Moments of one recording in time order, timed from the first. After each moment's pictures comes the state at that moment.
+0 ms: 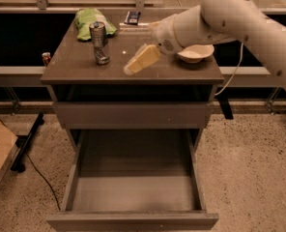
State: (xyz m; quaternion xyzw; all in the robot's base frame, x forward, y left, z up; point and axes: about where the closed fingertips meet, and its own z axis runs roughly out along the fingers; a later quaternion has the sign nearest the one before) arm 0.689 0.000 0.918 -0.53 0.69 0.19 0.45
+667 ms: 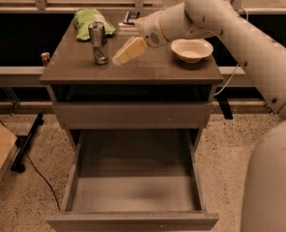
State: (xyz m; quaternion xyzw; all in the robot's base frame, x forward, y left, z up) arm 0.734 0.035 0.915 -0.53 0.67 0.24 0.46
